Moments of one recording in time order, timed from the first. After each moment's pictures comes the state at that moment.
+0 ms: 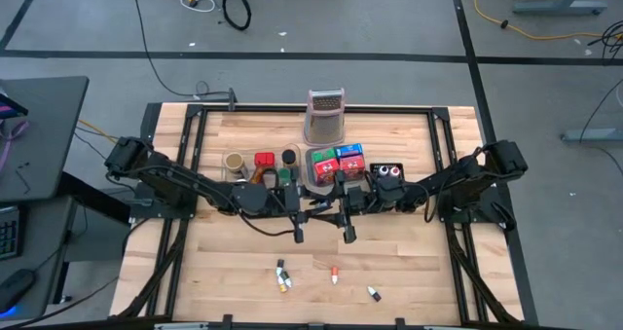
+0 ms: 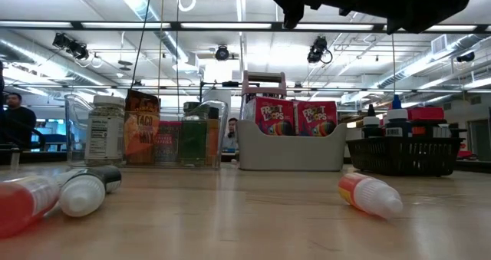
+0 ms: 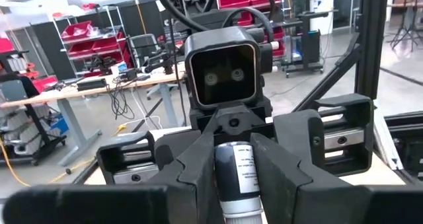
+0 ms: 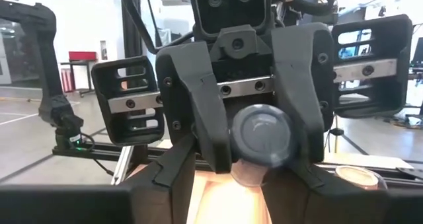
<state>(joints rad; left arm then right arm) -0.29 1.56 0.94 0.66 -0.41 0.15 0.20 1.62 0.72 1.03 0.03 -0.03</state>
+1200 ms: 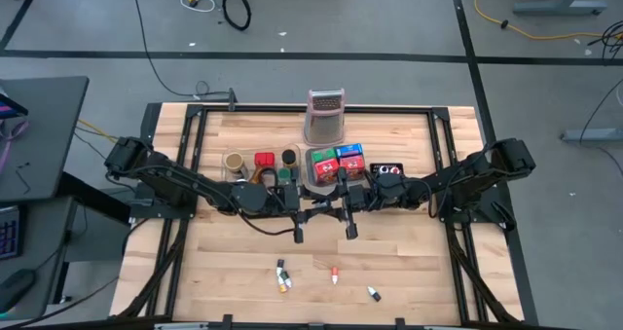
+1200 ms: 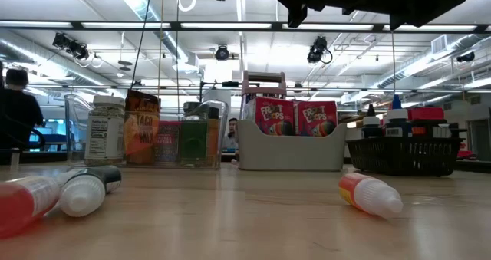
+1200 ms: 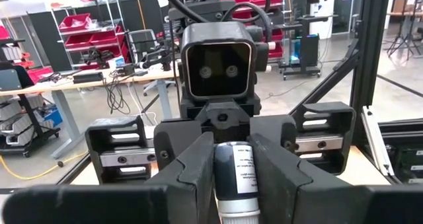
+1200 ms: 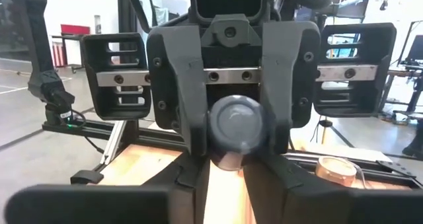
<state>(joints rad) -0.29 1.56 0.94 0.64 -0.41 0.10 0.19 1.55 0.72 0.90 0.01 -0.09</state>
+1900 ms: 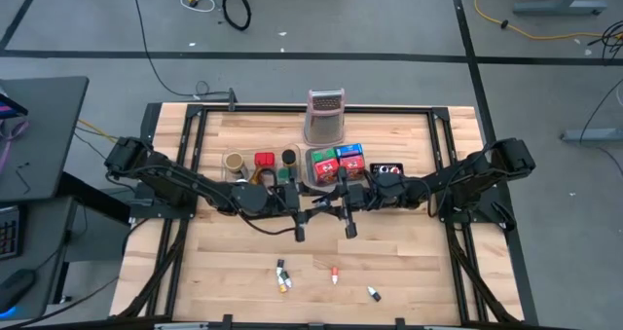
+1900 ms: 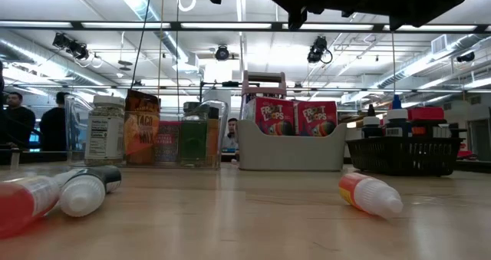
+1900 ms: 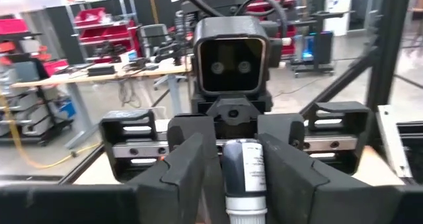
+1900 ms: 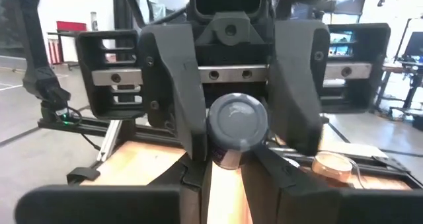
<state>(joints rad) -0.29 1.56 0.94 0.63 -0.46 0.09 0.19 1.55 0.72 0.88 0.01 -0.09</state>
